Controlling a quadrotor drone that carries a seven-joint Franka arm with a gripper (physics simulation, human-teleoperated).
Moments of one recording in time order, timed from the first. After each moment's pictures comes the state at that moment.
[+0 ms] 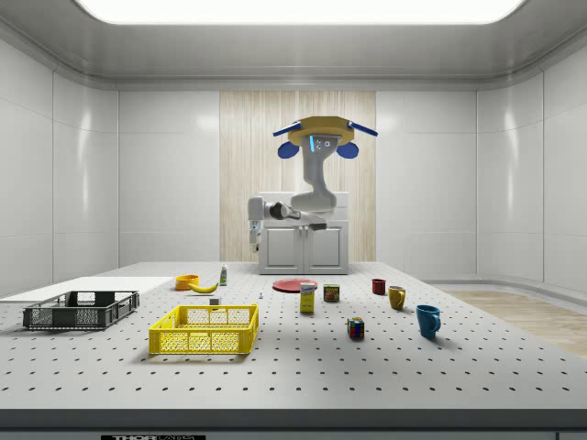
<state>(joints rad) -1.14 -1.40 1.35 -2.88 -1.82 1.47 1.67</state>
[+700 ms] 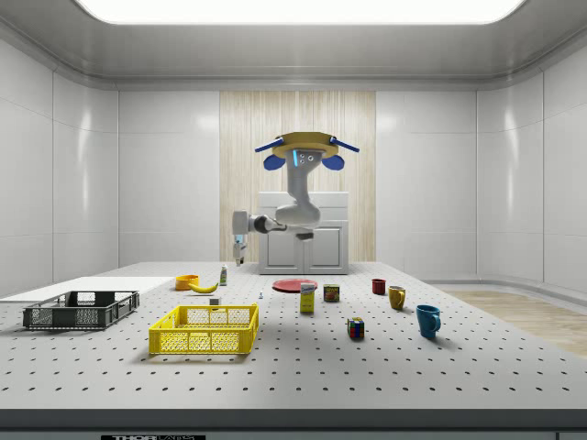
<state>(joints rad) -1.15 -1.44 1.36 -2.87 -1.81 1.50 1.68</state>
